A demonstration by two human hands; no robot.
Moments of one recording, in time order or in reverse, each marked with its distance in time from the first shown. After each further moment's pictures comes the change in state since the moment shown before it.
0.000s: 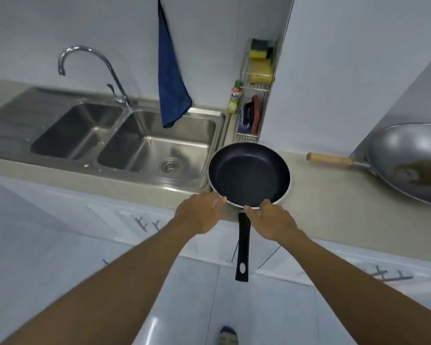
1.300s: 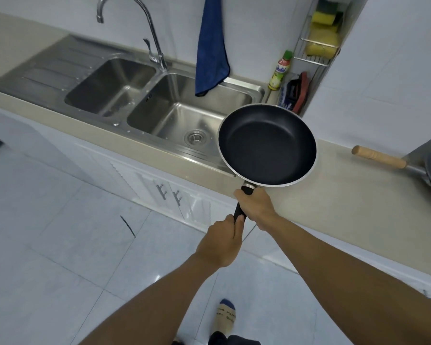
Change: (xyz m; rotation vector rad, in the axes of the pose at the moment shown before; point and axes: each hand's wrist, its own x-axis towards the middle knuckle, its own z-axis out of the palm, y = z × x) left_hand -0.060 -0.020 0.091 -0.403 0.048 -0.208; right_hand 0.018 -0.081 0.067 0.640 -0.181 0.105
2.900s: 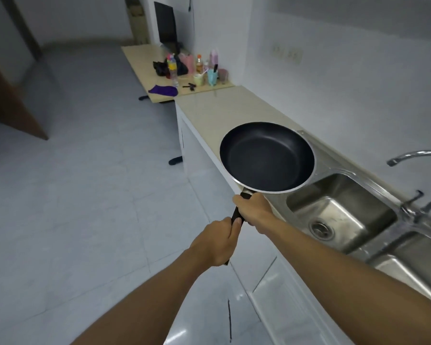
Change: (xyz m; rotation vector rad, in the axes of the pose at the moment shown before) left_hand 0.011 -0.381 -0.590 -0.068 0.542 -0.311; right_hand 0.004 -0.447 0.647 -0.376 -0.504 -0.455
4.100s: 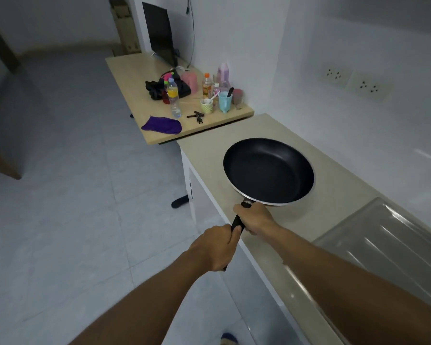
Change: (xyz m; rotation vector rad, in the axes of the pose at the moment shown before) left_hand 0.481 -0.165 -0.257 0.131 -0.112 0.016; right_hand 0.473 -0.253 0.141 -0.028 -0.071 0.065
